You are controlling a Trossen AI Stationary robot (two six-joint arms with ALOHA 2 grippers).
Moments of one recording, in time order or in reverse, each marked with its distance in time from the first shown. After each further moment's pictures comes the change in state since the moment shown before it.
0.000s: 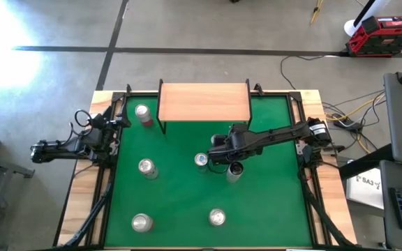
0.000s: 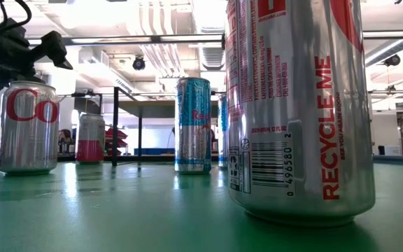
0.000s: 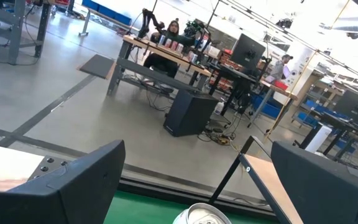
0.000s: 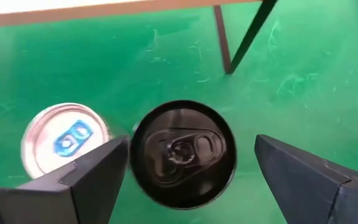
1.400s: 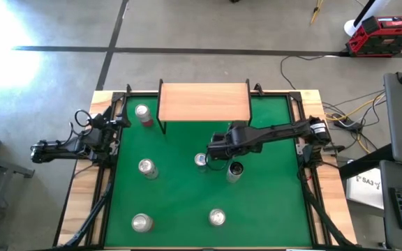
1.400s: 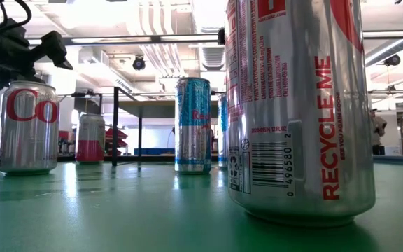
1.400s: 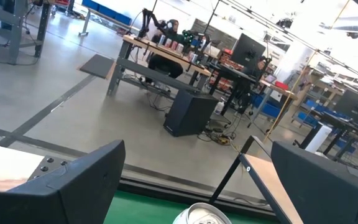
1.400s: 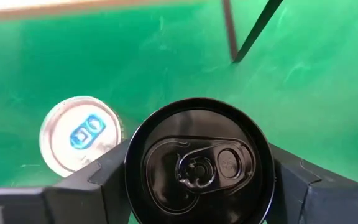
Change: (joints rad) left arm 0.000 0.000 0.000 0.000 0.000 0.000; right arm -0.031 -0.007 0.080 -0.033 -0.051 -0.047
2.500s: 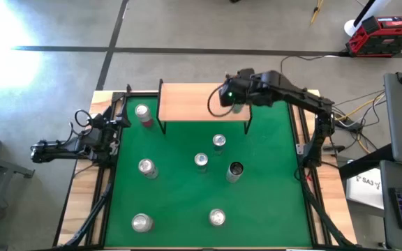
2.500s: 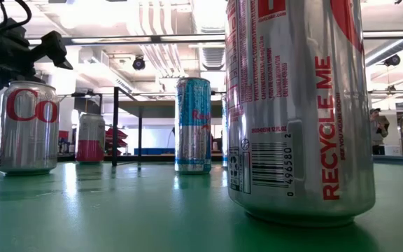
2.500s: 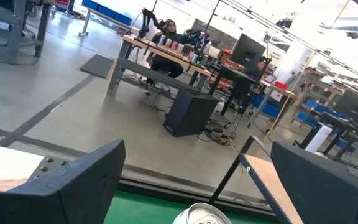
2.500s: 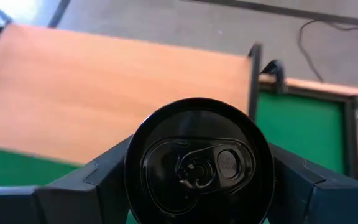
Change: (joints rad) left arm 0.000 0.000 0.000 0.000 0.000 0.000; right arm -0.334 -0.084 0.417 -0.067 0.094 -0.761
